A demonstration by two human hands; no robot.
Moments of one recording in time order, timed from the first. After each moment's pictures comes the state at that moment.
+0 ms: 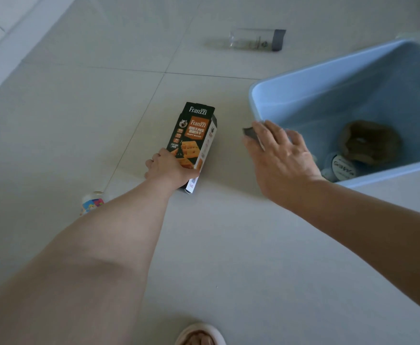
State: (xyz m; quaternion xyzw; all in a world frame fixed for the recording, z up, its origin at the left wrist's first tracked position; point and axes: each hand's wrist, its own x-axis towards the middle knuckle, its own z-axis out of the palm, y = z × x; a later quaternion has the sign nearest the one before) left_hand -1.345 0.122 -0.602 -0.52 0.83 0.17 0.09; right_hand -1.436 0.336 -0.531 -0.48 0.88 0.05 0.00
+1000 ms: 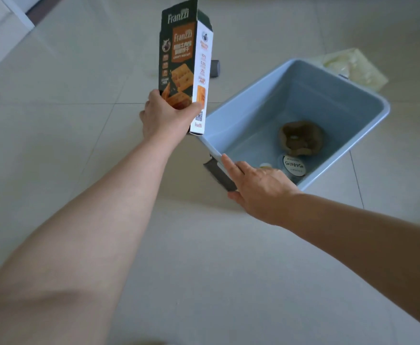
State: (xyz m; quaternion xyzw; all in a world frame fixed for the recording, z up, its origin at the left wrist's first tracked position) left_hand -1.473 0.213 -0.496 -0.40 0.82 0.37 -0.17; right_hand -1.453 0.424 -0.525 -0.46 0.88 0.01 0.08
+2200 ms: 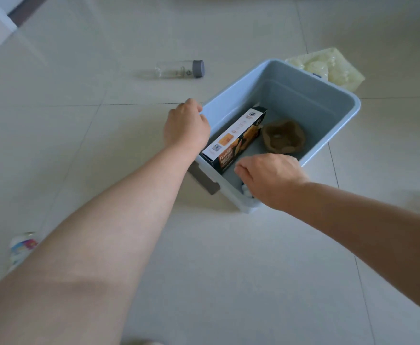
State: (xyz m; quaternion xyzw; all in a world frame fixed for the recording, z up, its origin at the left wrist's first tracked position) left_hand -1.494 0.281 -0.509 -0.28 0.93 0.18 -0.12; right_hand -1.476 0.462 -0.512 -0.36 0.93 -0.07 0.09
